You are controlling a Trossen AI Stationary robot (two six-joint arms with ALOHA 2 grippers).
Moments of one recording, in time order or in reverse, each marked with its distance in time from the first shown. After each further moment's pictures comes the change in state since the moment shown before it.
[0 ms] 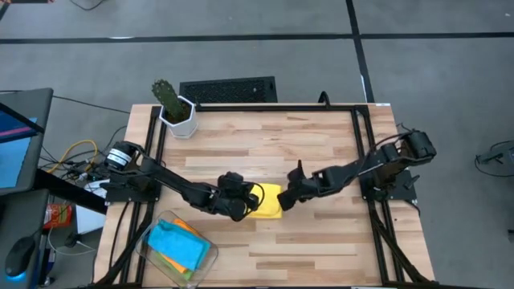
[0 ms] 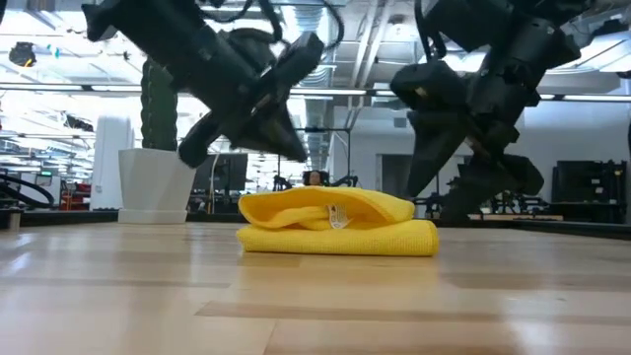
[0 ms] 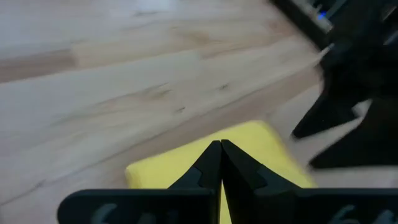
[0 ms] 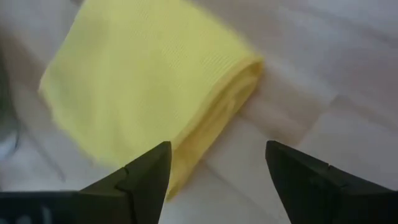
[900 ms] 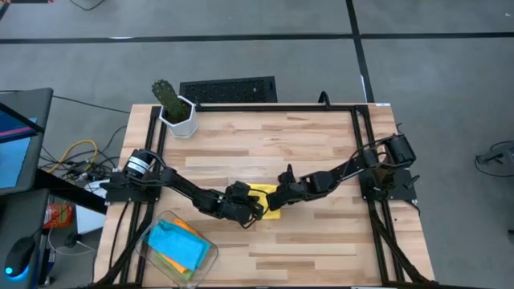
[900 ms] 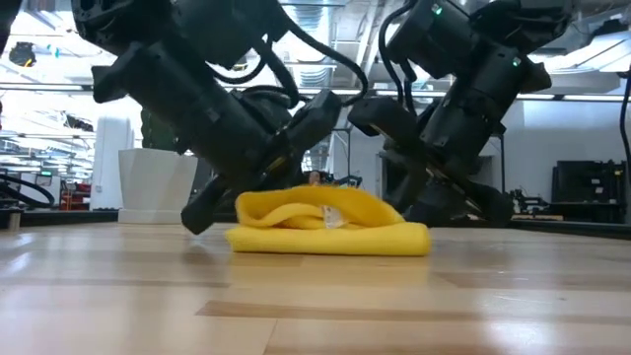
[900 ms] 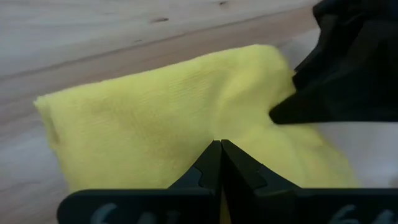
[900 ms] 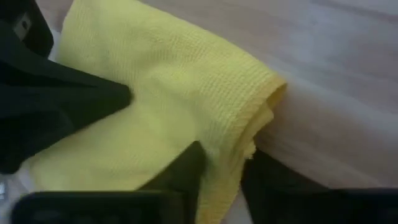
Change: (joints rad) left arm -0.001 0.198 0.000 0.182 0.170 -0.062; right arm -0.014 0.224 0.081 0.129 0.077 0.091
